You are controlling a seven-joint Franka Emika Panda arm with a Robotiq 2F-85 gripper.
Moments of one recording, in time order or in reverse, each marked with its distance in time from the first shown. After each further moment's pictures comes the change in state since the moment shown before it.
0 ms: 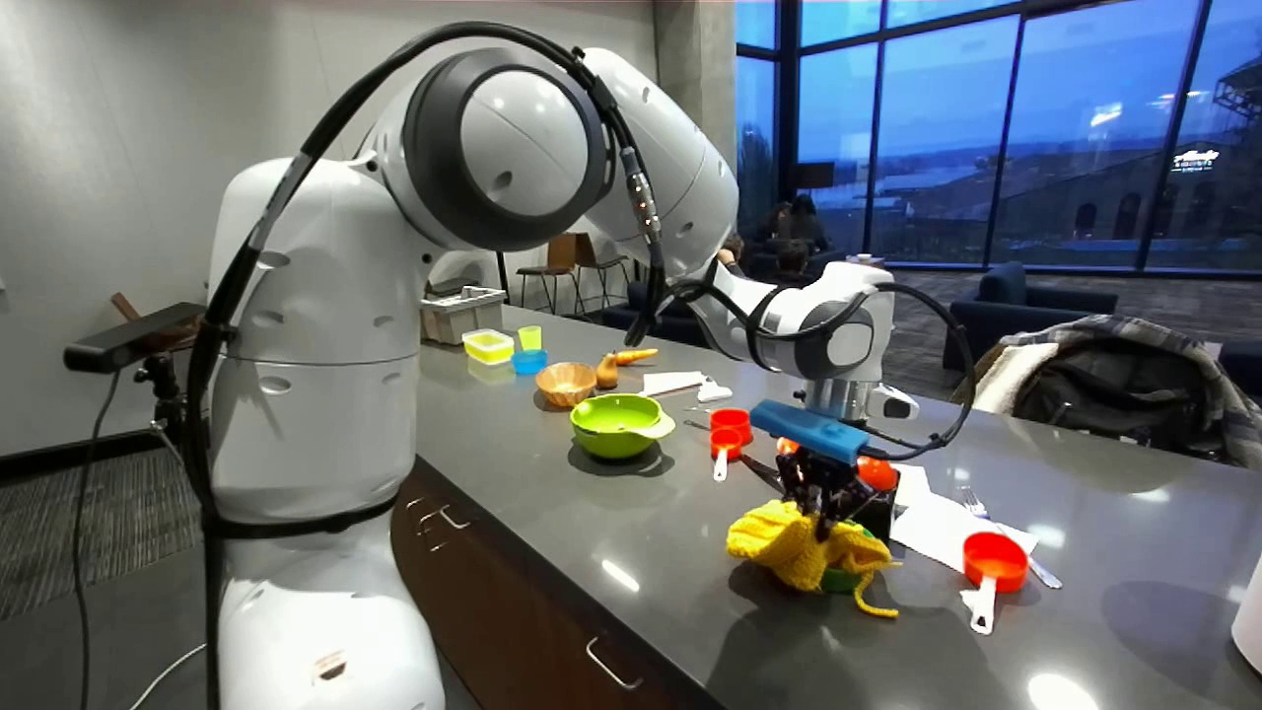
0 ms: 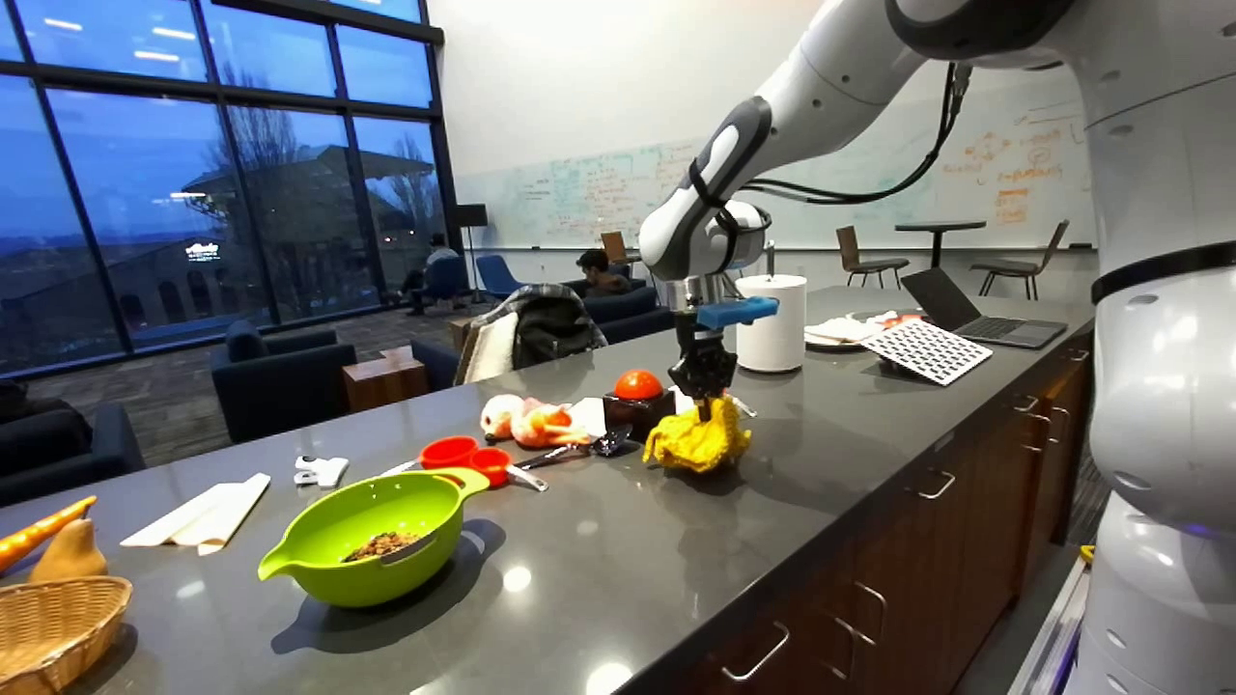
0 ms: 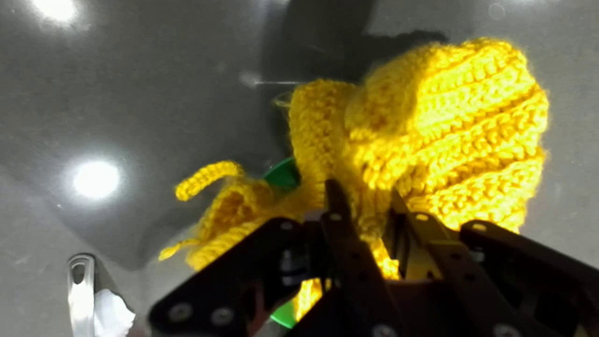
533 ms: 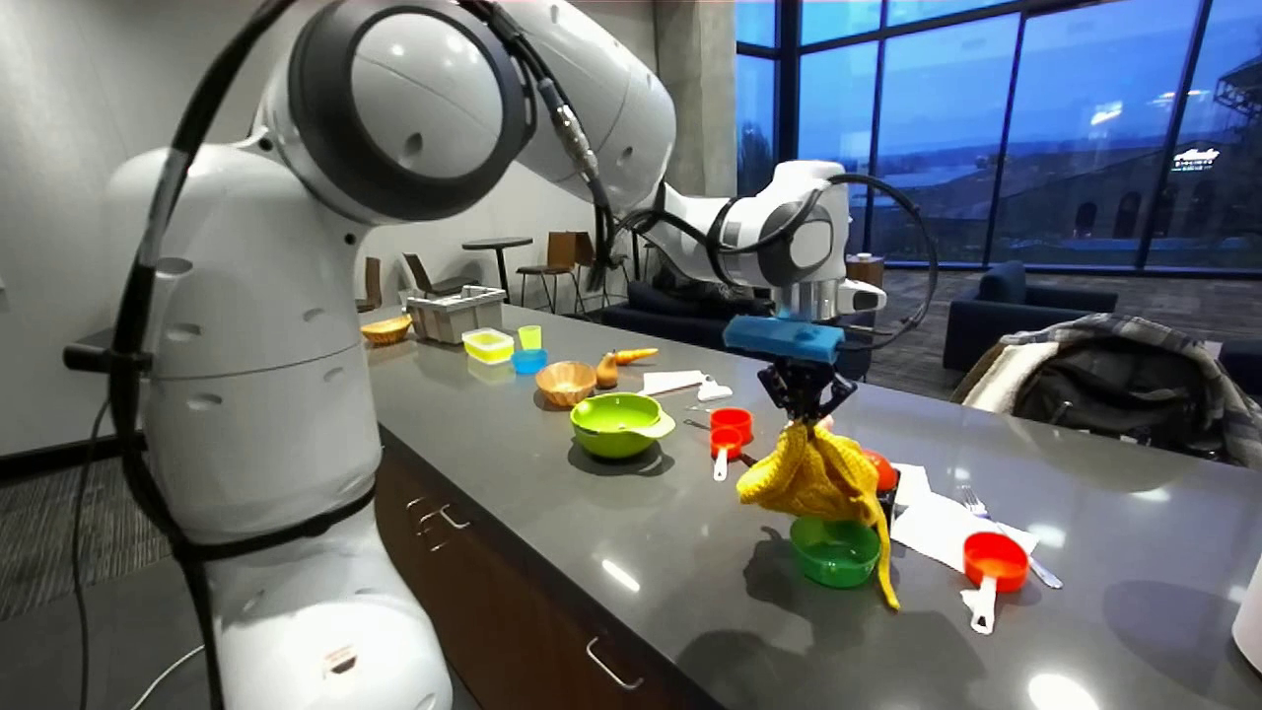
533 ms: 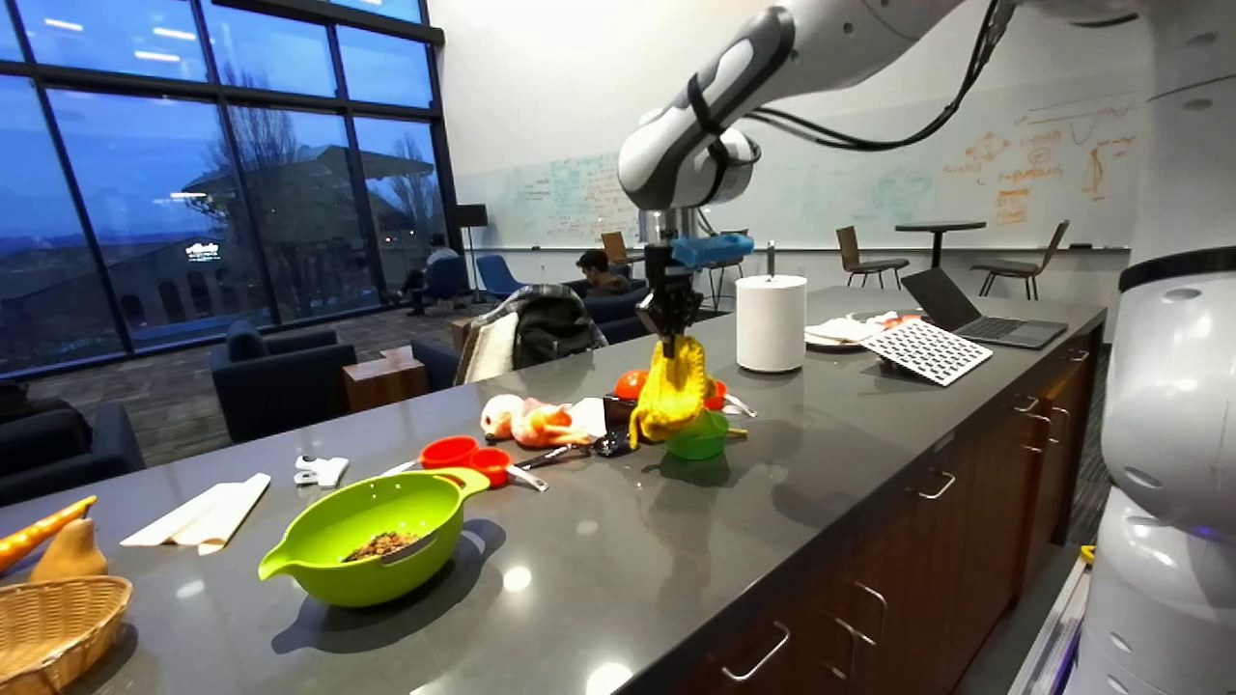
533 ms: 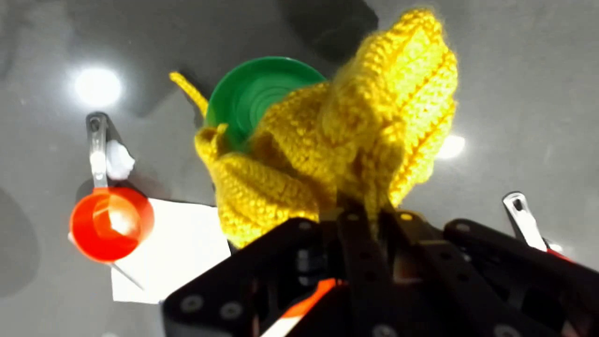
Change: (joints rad) arm 0.054 -0.169 0.037 0.045 -0.033 -0.019 -0.003
